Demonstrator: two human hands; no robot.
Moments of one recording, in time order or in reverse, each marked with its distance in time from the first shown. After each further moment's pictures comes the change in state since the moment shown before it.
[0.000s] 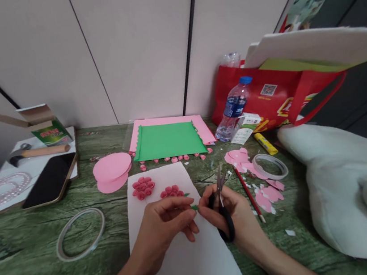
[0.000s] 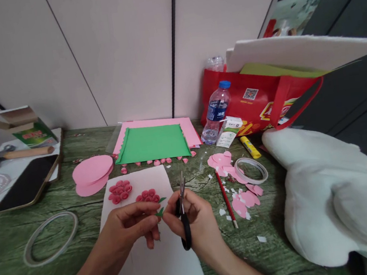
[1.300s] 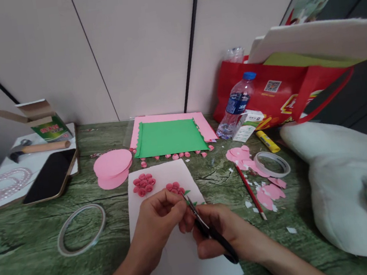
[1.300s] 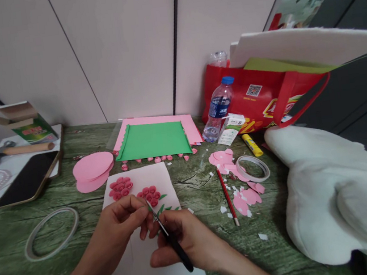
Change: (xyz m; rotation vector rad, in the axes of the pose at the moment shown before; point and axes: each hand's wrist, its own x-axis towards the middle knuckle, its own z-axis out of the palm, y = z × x) left_hand -0.003 0.010 0.002 0.031 0.072 0.078; right_hand -0.004 0.000 -0.001 0.024 -0.576 0.320
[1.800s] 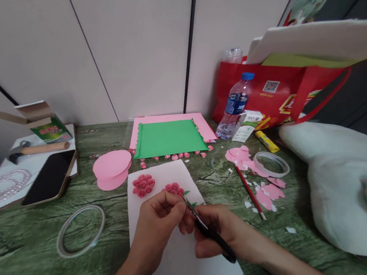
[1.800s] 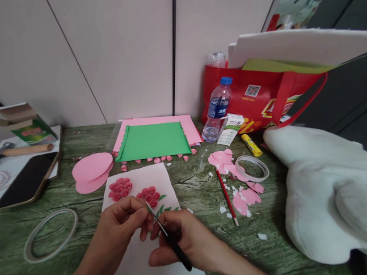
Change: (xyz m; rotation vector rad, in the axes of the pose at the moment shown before) left_hand 0.001 -0.003 0.000 0.001 0.001 0.006; right_hand 0.000 -0.002 0.002 -0.018 0.035 -0.014
